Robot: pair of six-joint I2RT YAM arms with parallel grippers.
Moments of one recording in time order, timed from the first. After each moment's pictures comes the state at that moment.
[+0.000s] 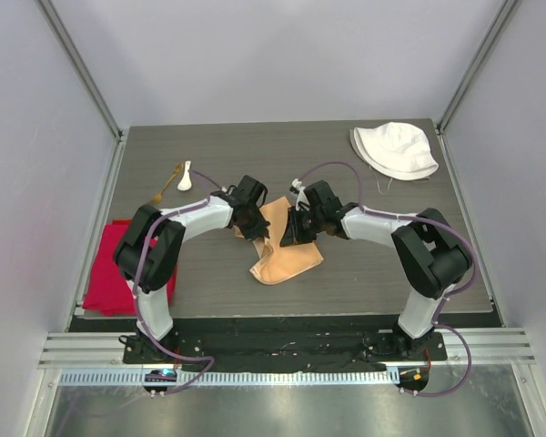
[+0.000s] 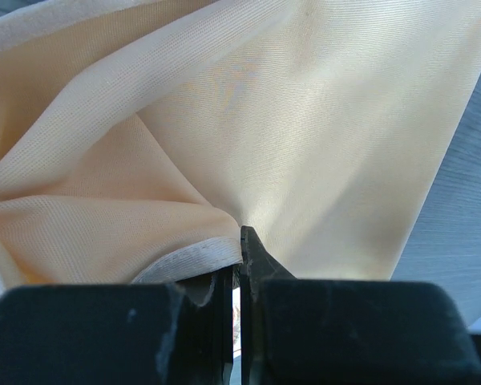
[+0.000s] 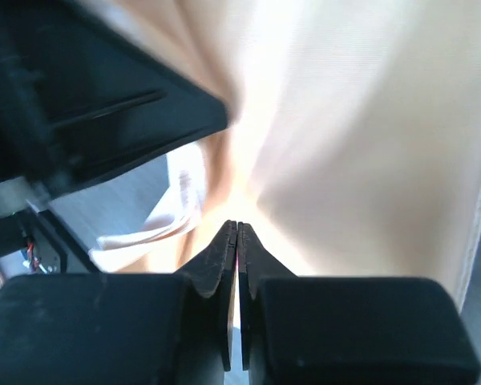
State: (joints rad) left arm -0.59 1.86 1.17 -0.44 0.03 -1.07; right arm 0.59 1.78 0.98 -0.08 -0.44 0.49
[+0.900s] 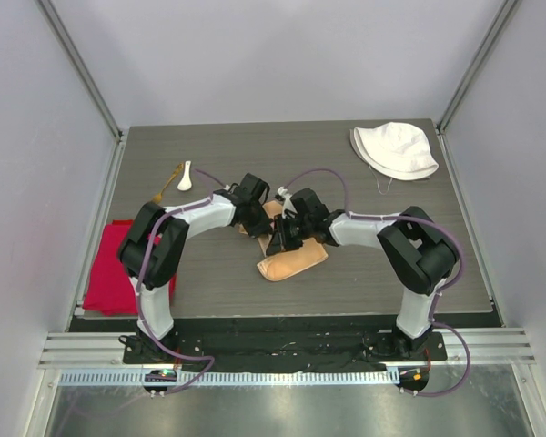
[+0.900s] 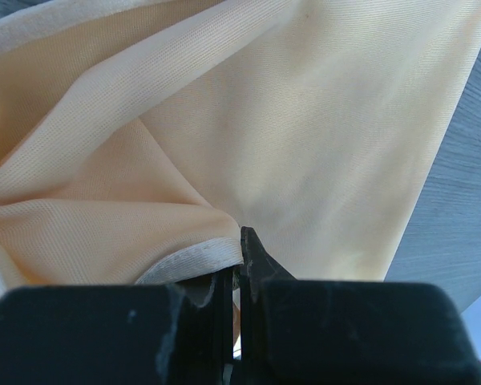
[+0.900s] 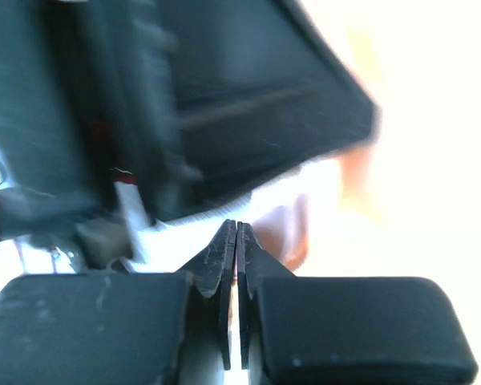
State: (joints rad) left arm -0.59 1.90 1.20 -0.39 0.05 -1.08; right arm 0.68 1.83 0.98 0.06 -0.50 0.55
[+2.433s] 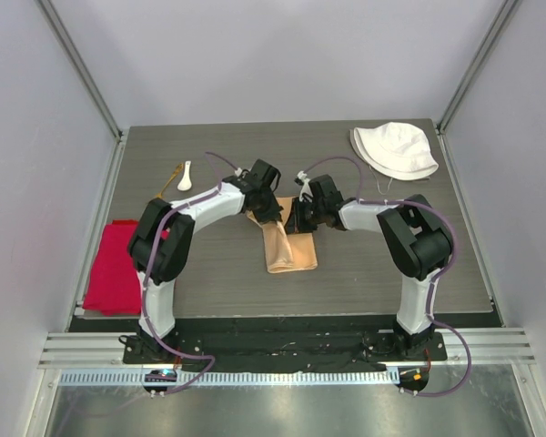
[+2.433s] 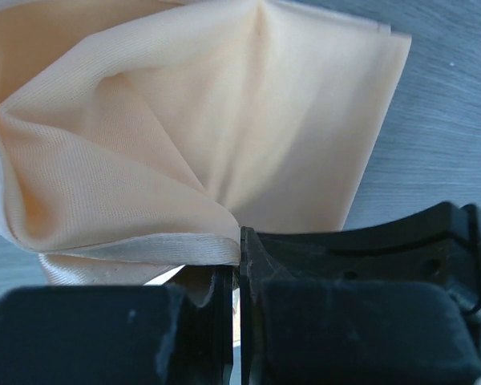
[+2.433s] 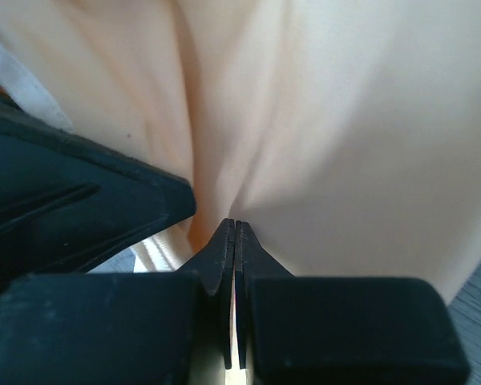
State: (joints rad) left arm -0.62 1.95 1.39 -0.47 0.02 -0.99; right arm 0.51 1.92 1.05 0.05 -0.45 0.45
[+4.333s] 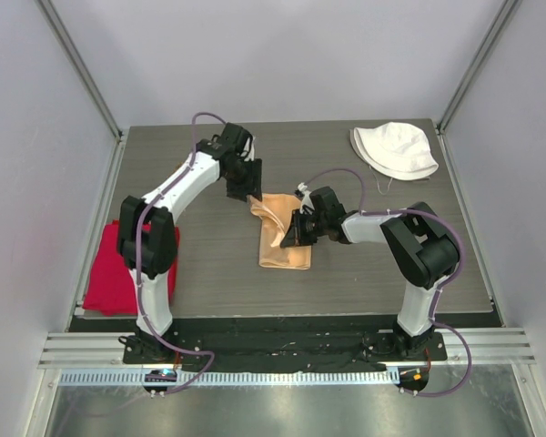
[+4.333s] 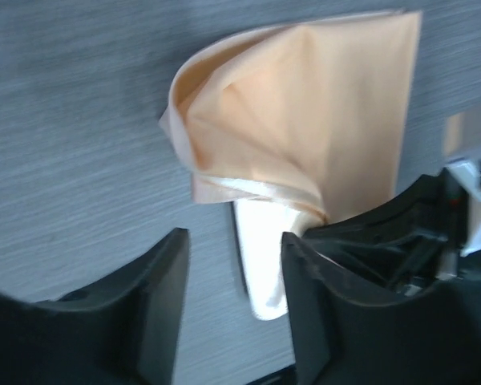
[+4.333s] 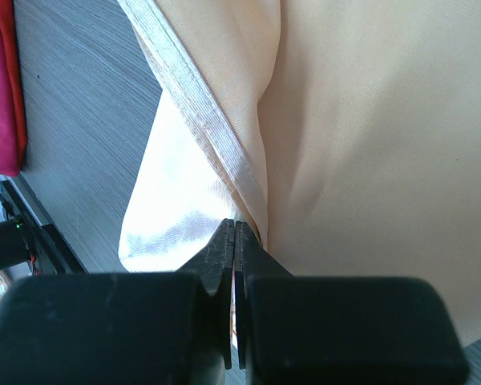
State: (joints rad) left arm -0.44 1.96 1.72 -0.83 0.17 -0.36; right arm 0.55 1.85 0.89 0.15 -0.49 0.52
